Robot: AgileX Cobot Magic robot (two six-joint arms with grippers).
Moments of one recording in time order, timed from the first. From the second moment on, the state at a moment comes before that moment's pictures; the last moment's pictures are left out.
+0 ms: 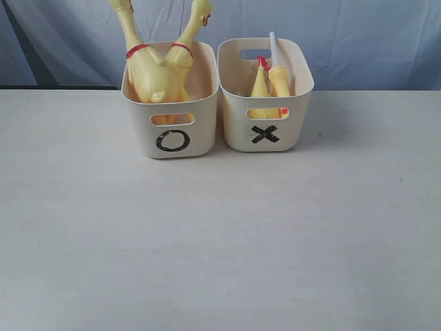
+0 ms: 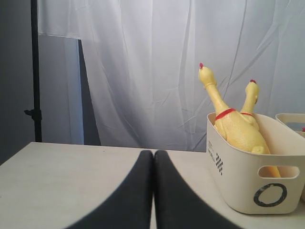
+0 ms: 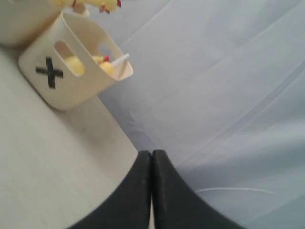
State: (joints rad) left arm -0.01 0.01 -0.18 0.13 0.22 -0.18; right arm 0.05 0.00 -0.08 0.67 0.28 -1.59
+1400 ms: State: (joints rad) left arm -0.01 0.01 0.00 0.13 0.23 -0.18; right arm 0.05 0.00 0.00 0.01 0.31 -1.60
